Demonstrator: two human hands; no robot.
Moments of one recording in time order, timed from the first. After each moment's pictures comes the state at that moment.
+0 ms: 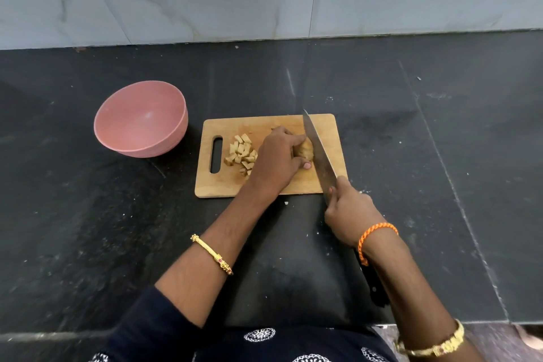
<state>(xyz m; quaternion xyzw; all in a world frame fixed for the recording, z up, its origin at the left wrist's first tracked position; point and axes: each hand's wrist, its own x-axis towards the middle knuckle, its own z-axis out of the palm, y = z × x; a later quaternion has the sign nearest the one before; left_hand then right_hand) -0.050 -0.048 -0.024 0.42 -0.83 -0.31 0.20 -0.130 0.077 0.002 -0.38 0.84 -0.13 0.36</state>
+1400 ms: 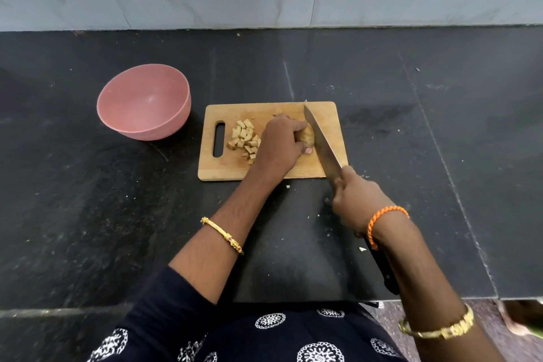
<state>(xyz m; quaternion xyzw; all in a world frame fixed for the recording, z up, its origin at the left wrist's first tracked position) -0.051 -0.046 -0.027 0.44 -0.81 -0.32 0.20 -0.130 0.087 0.014 -0.38 0.85 -0.07 0.37</state>
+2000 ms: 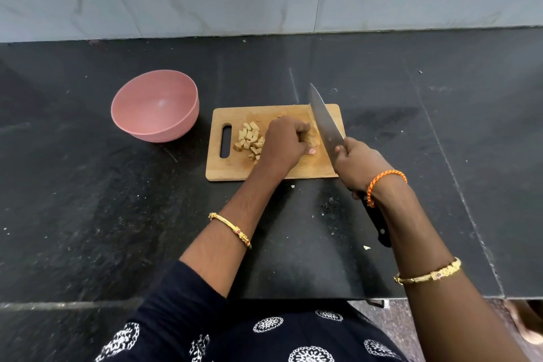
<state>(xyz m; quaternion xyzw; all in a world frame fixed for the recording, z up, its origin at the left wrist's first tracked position) -0.048 -0.045 -0.018 0.47 -0.79 -0.35 0.20 -0.145 0.052 0.024 -0.36 0.85 -0.17 0.35</state>
